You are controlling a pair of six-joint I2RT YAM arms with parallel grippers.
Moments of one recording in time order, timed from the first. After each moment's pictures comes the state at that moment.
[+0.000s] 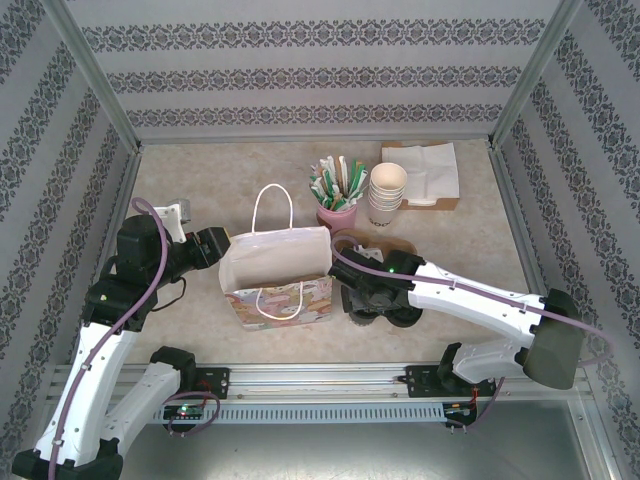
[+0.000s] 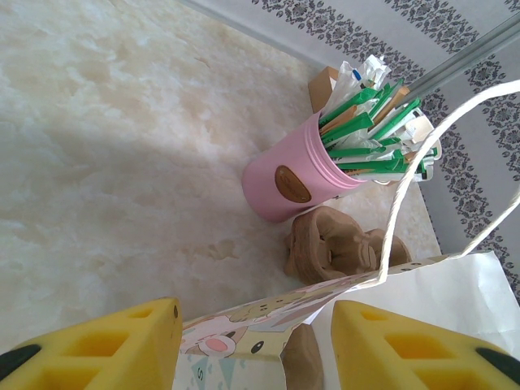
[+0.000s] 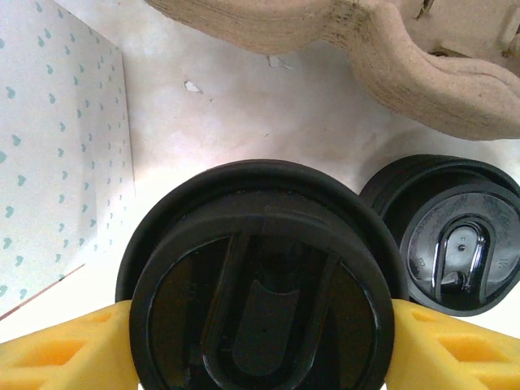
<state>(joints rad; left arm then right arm) -0.18 0.71 0.96 -0.77 0.29 -0.54 1.02 1.31 1.04 -1.11 0.22 0.91</state>
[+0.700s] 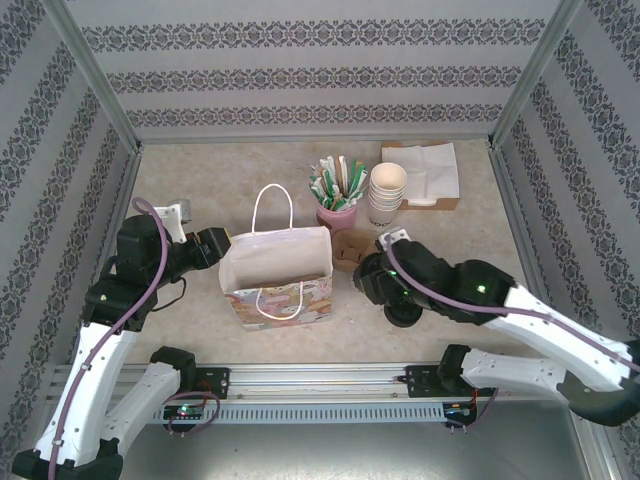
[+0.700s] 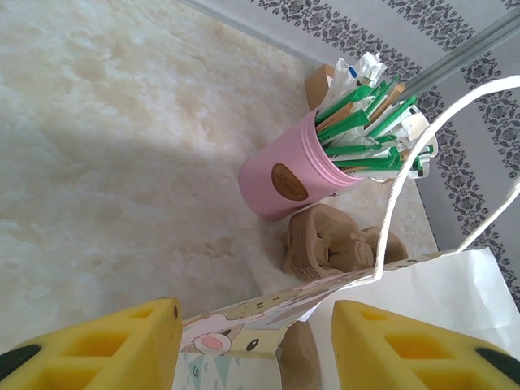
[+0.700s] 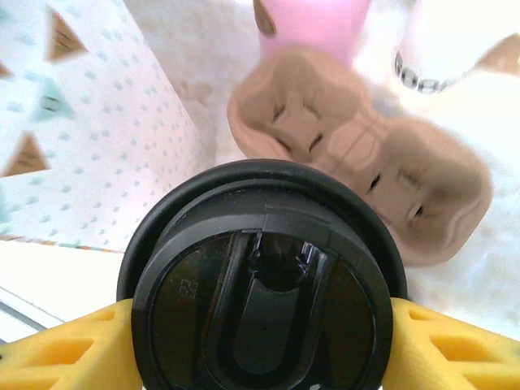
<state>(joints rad) -0.18 0.71 0.96 -0.77 0.30 -0.54 1.02 0.92 1.13 -1.12 0.30 0.49</state>
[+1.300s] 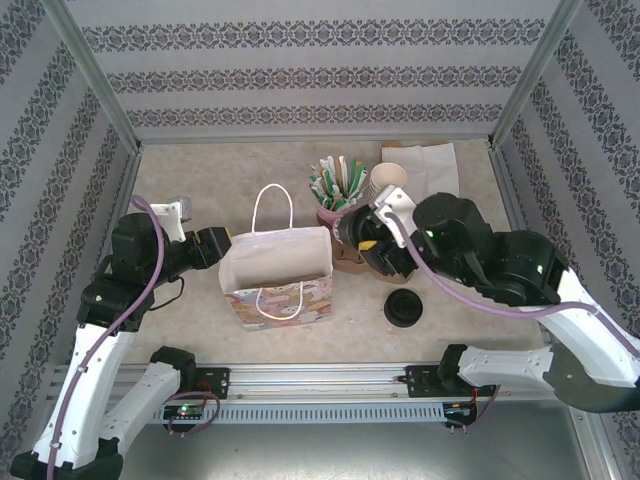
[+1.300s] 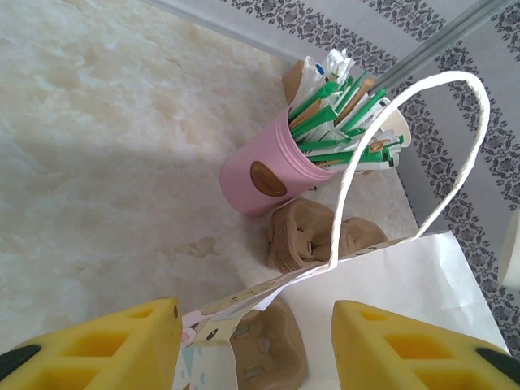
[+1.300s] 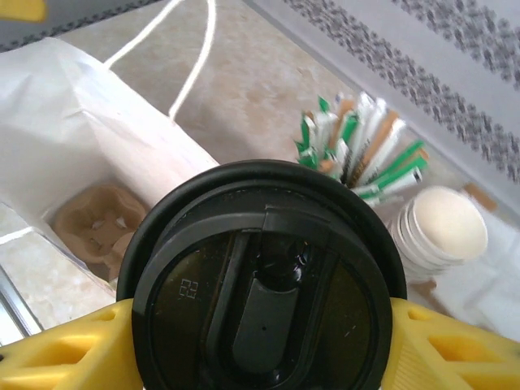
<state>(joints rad) -0.18 0.72 1.00 -0.80 0.35 -0.50 1.02 1.10 1.66 -1.20 0.26 -0.03</state>
